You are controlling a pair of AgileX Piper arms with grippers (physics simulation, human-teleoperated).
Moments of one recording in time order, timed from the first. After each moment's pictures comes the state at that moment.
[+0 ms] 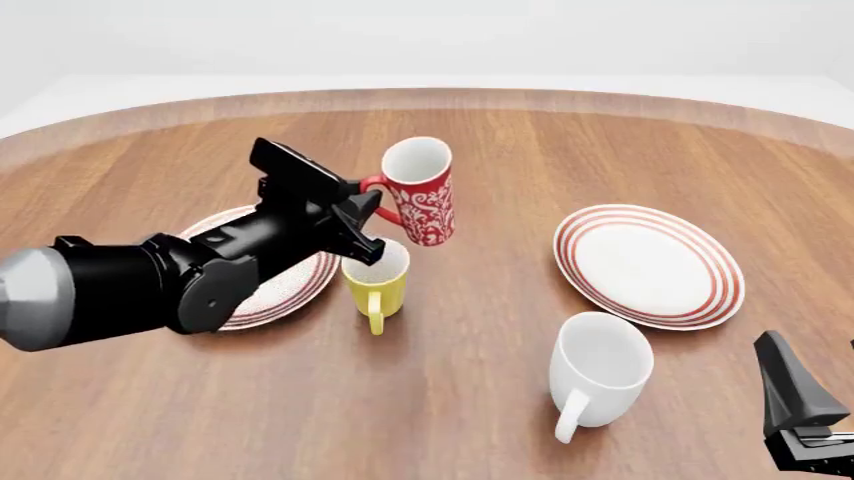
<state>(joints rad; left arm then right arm) -0.54 1.53 -0.78 -0.41 0.16 0.02 0.00 -0.01 0.02 -0.01</state>
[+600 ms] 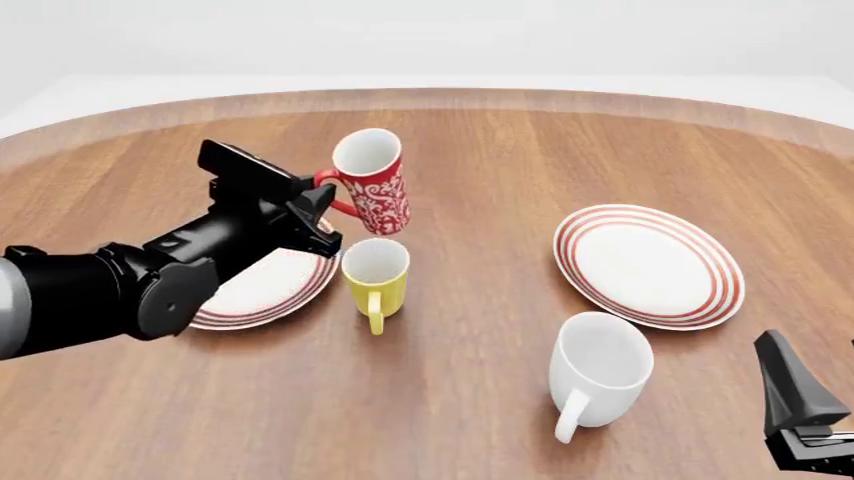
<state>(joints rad) -0.43 1.48 -0.71 -0.46 0.17 0.02 0.00 -0.02 0.02 -0.01</state>
